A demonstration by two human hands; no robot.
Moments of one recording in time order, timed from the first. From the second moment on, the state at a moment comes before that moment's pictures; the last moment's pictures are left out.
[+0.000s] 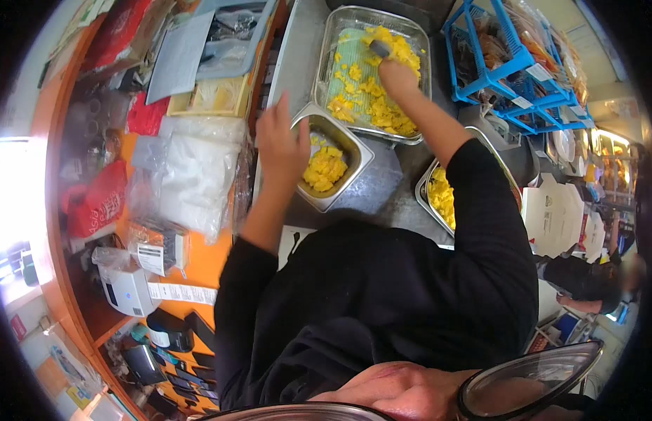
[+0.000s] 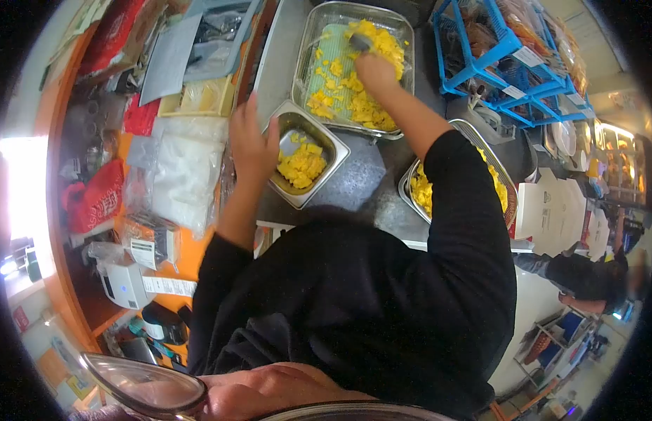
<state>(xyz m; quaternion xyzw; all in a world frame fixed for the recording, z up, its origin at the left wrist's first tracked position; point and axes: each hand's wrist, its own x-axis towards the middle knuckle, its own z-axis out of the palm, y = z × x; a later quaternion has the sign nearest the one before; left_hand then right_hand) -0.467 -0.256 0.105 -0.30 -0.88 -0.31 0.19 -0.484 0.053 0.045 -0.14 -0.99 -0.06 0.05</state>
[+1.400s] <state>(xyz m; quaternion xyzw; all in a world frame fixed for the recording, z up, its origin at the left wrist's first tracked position) -0.574 -0.172 0.040 -0.40 -0.89 -0.16 -0.15 -0.500 0.096 0.039 -0.14 -0.99 -0.11 0.01</state>
